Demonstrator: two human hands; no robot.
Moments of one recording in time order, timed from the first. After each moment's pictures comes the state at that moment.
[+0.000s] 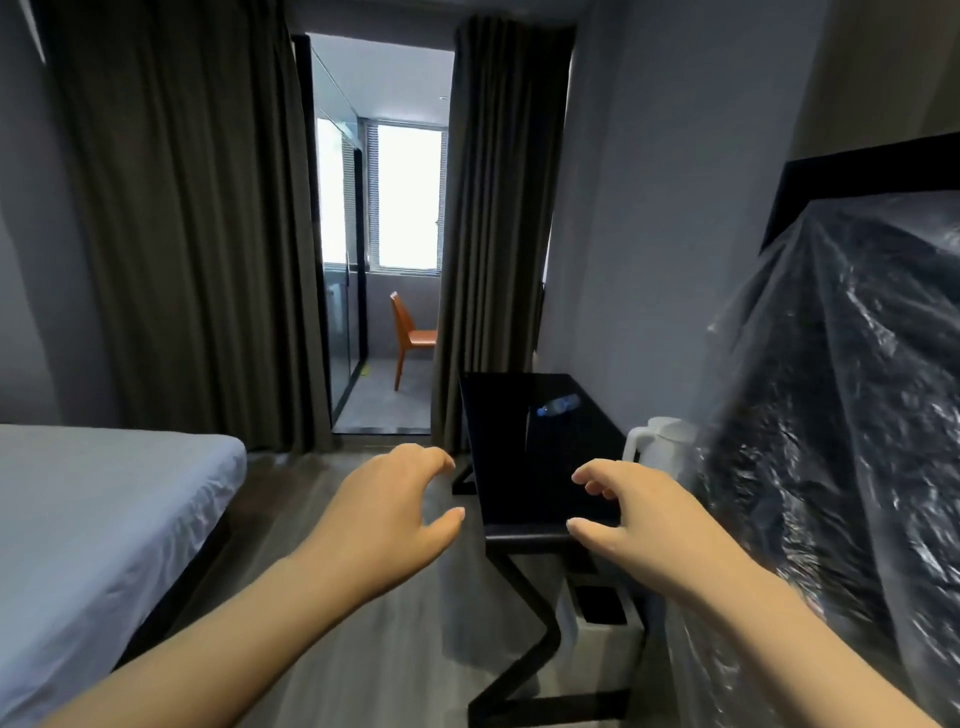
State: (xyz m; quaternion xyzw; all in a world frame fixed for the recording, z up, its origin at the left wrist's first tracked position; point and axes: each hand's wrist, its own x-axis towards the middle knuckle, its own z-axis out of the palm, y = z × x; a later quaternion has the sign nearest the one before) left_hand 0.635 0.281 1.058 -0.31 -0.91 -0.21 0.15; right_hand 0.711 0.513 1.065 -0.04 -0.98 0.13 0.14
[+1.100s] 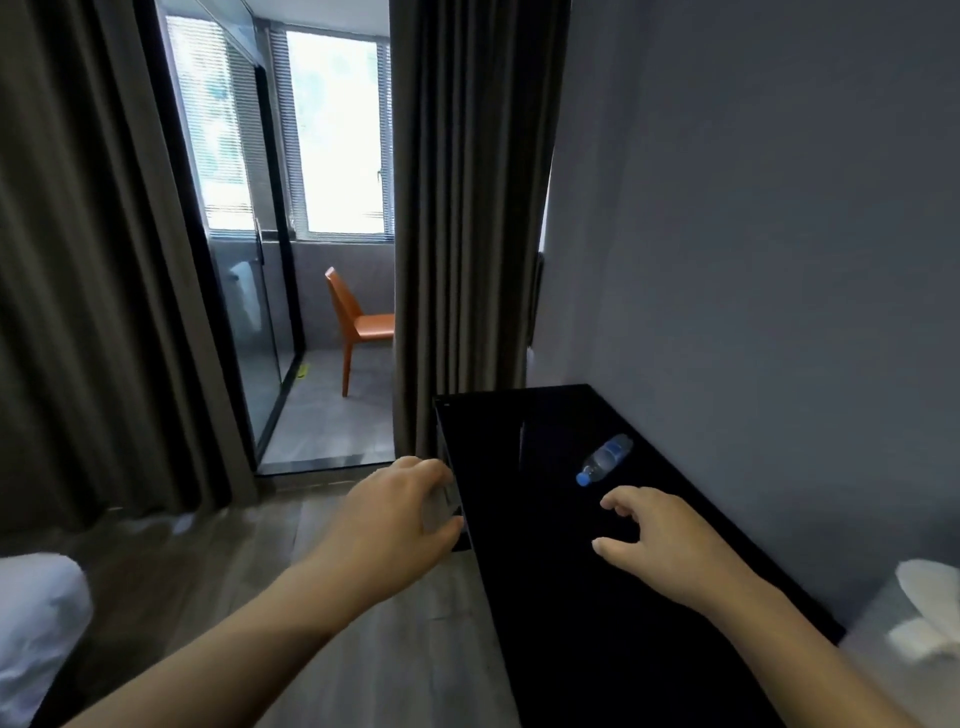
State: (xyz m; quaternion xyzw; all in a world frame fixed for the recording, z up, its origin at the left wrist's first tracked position) left_hand -0.060 0.449 0.990 -0.34 -0.91 -0.22 0.07; right_hand 0.044 0.697 0.971 -0.17 -0.97 0.19 0.05
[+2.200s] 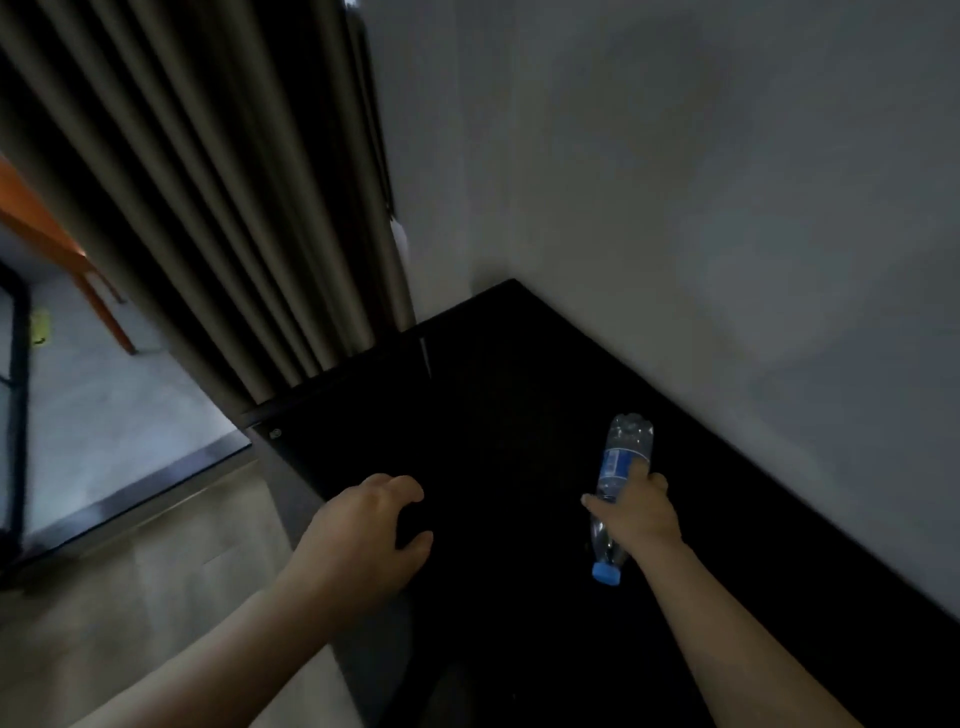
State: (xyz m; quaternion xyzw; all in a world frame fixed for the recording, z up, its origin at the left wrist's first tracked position) left_hand -0.587 0.831 0.828 -0.47 -0.86 -0.07 -0.17; right_hand -0.419 1.055 0.701 -0.58 -0.73 0.37 0.00
